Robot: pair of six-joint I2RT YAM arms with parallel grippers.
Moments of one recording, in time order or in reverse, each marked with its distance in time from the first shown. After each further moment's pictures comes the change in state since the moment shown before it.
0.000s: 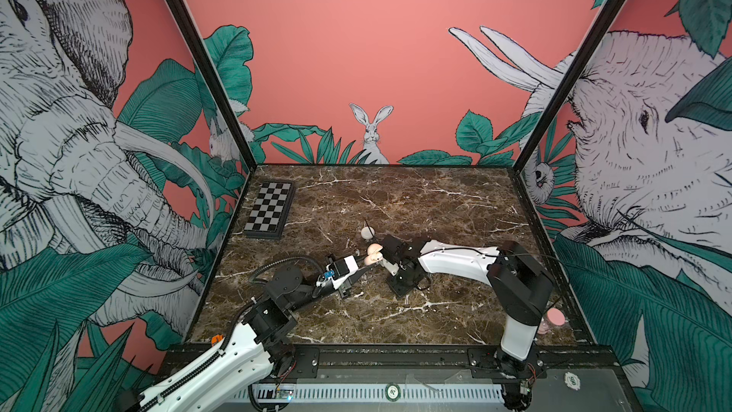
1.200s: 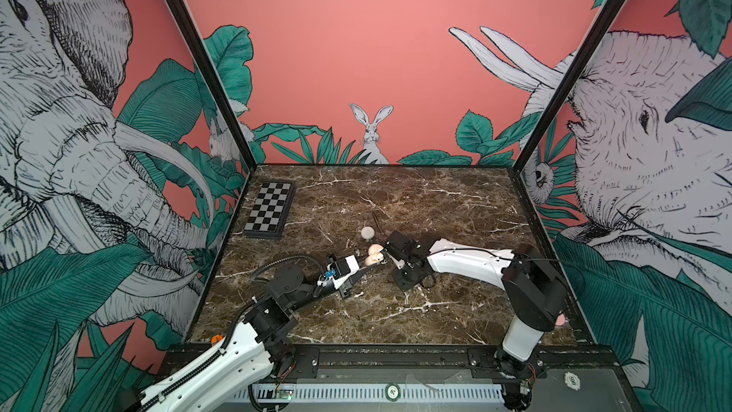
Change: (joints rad) left arm 0.000 0.016 0.000 0.001 0.002 -0.011; right arm -0.032 -0.115 -0.037 0.007 0.106 0.074
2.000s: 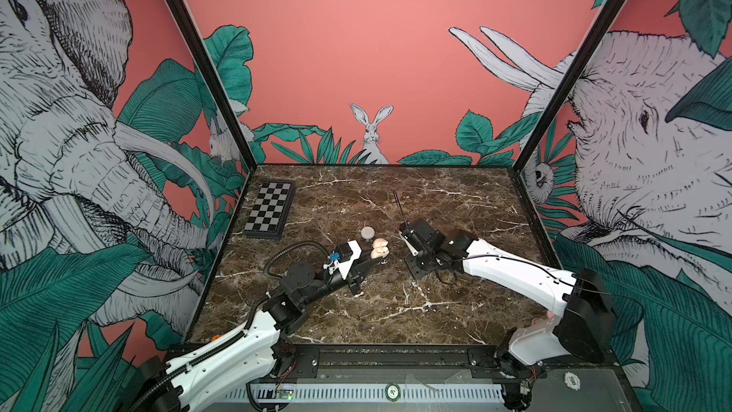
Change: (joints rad) left arm 0.000 0.215 -0.077 0.323 -0.038 -0.308; right arm -0.032 -0.257 0.005 -0.064 0.081 -0.039
